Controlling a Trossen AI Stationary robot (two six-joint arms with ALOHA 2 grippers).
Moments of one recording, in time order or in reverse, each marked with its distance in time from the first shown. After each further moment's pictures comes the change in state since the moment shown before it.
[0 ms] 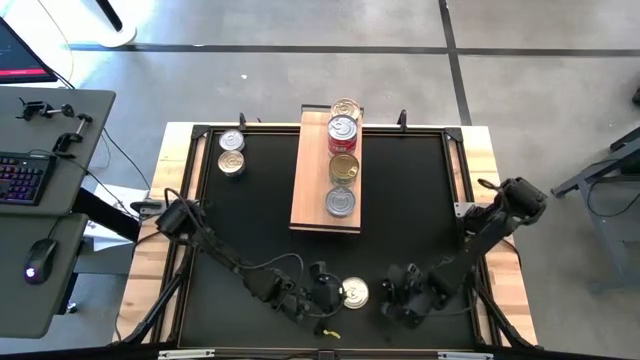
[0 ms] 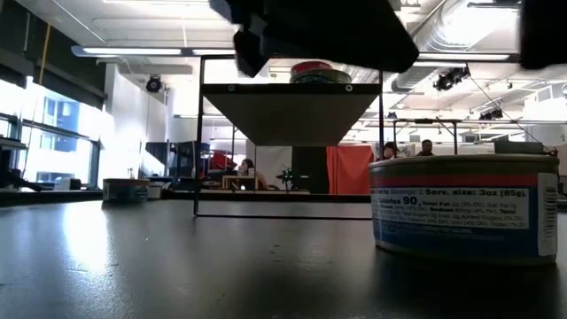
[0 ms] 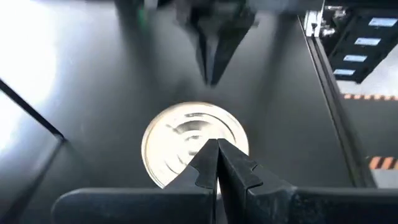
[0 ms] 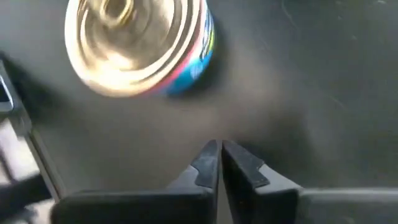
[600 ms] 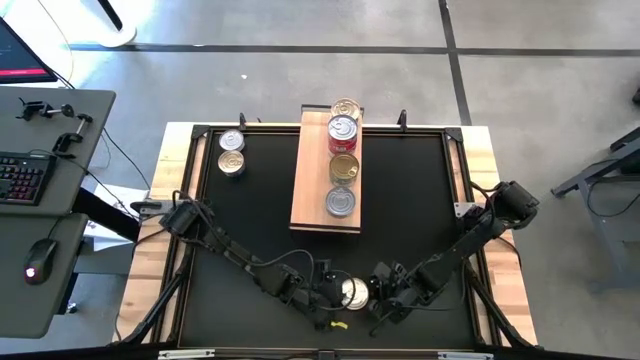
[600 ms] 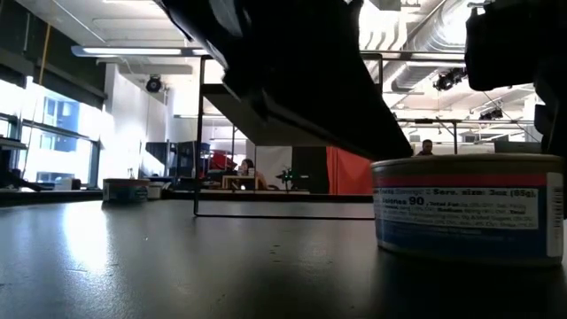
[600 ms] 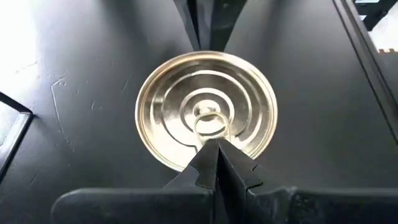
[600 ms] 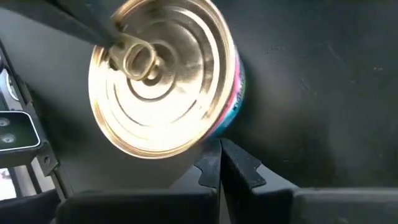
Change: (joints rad) left arm 0.041 0.062 0.000 -0.043 0.143 0.059; right arm -0.078 0.068 0.011 0.159 -0.007 -0.056
